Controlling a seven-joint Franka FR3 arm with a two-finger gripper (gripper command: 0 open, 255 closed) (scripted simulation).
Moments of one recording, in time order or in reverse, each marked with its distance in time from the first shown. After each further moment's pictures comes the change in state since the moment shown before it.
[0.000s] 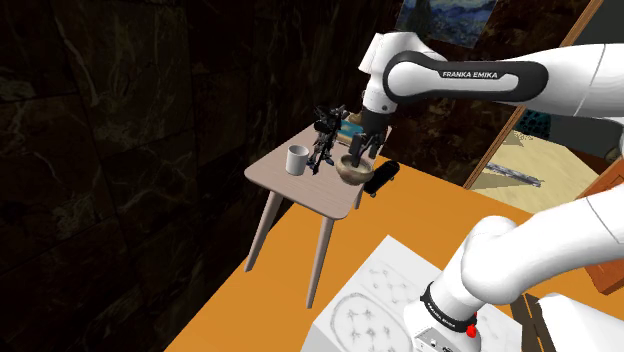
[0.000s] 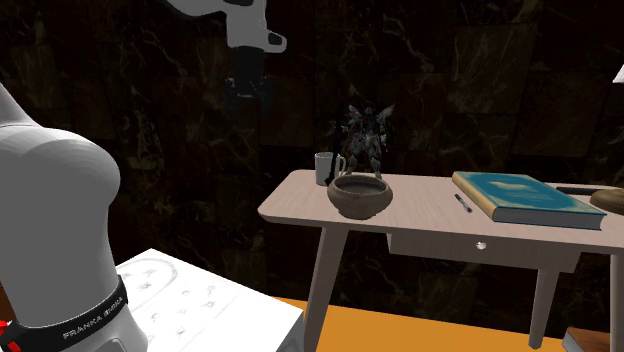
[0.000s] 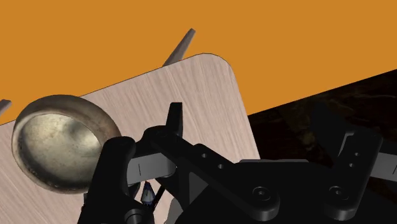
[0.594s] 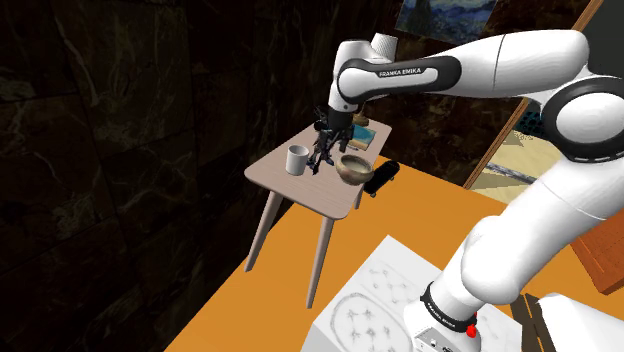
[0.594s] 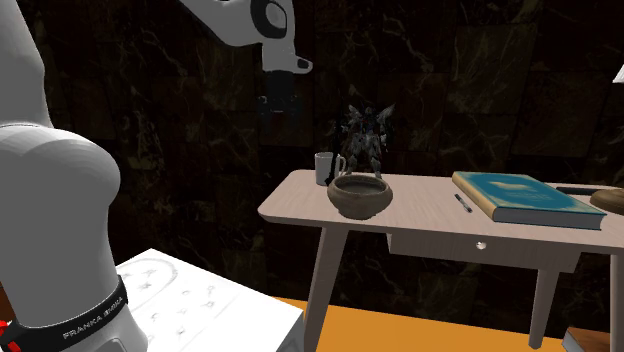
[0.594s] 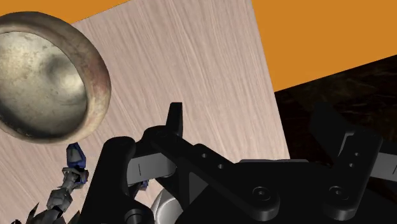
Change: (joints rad) arm 0.002 0.364 -0.012 0.244 -0.001 0.120 -0.016
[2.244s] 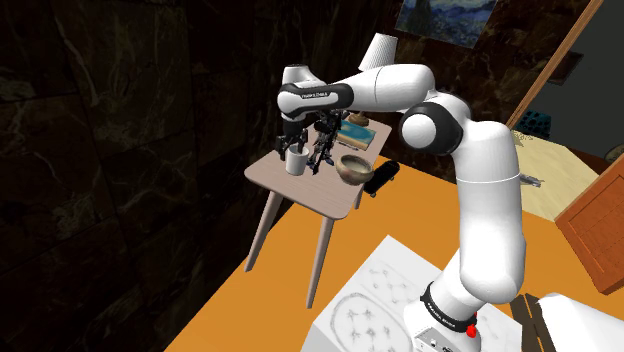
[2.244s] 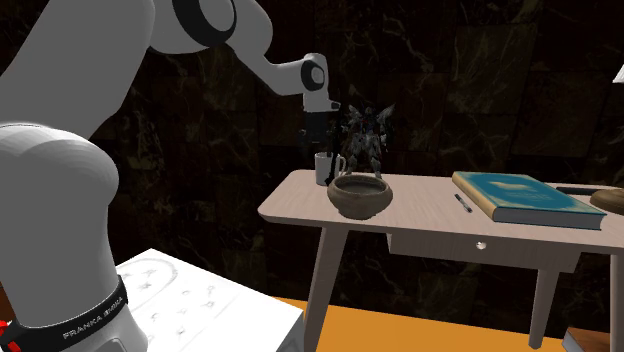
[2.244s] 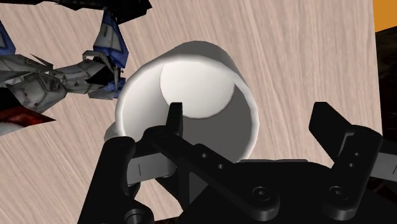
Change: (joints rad) arm -0.022 0.706 -0.002 0.679 0.018 0.023 -0.027
